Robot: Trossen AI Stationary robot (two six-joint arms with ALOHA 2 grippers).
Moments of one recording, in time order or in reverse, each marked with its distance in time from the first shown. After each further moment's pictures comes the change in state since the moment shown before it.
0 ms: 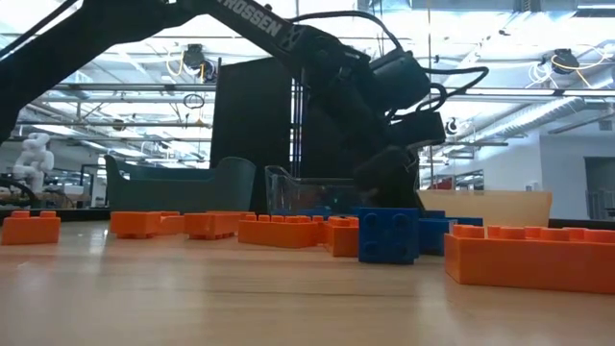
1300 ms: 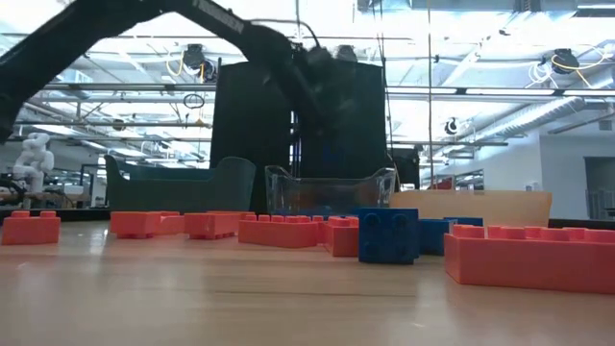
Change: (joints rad) left arm 0.444 -0.280 -0.007 -0.118 -0.139 -0.576; right arm 0.000 0.040 0.000 0.002 0.057 -0.011
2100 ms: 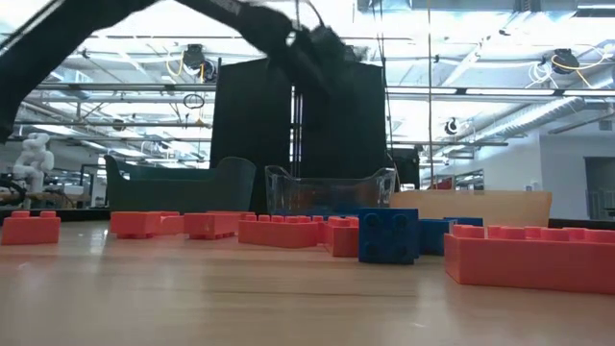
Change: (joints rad) left arm -0.088 -0.056 0.003 0.018 0.165 0.134; right arm 0.000 0.004 0.000 0.012 -0.002 -0.001
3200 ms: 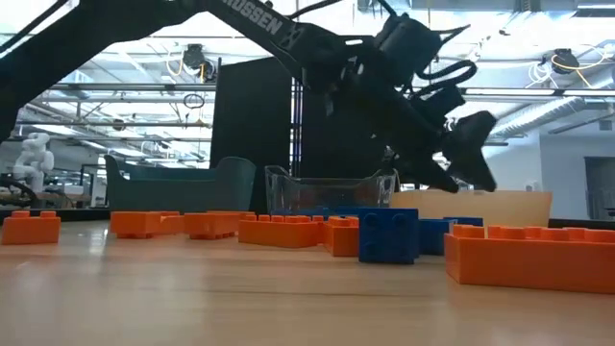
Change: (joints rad) left arm -0.415 0.339 0.000 0.552 -0.378 -0.054; right arm 0.000 0.000 0.000 0.011 -0.004 0.060
